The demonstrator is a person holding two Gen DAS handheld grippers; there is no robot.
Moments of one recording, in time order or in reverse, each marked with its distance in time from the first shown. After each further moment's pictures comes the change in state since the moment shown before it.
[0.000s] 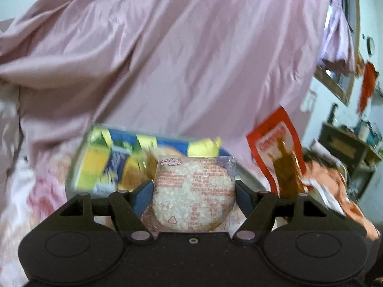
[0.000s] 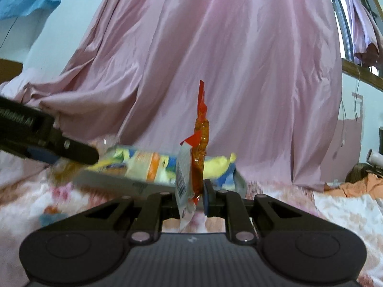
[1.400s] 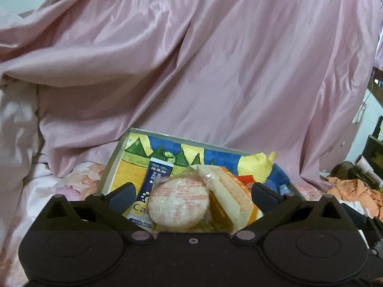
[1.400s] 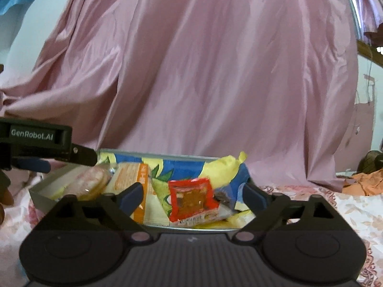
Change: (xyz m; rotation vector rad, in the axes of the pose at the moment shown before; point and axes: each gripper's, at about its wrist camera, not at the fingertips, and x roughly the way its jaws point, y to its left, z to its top) left arm 0.058 0.030 0.030 -0.069 0.026 0.197; right arm 0.072 0.001 0.033 0.063 0.113 -0.012
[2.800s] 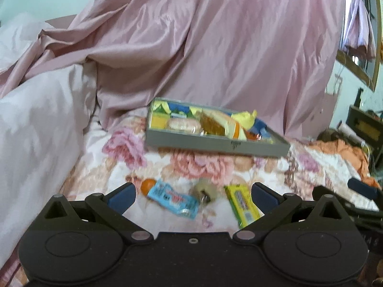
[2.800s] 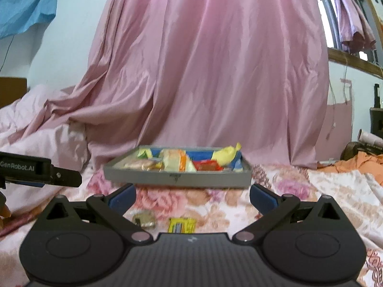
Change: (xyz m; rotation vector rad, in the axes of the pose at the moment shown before) left arm -0.187 0.027 -0.110 0.088 0.041 0.006; right arm -0.191 0.023 -0.045 0.015 -0.001 0.041
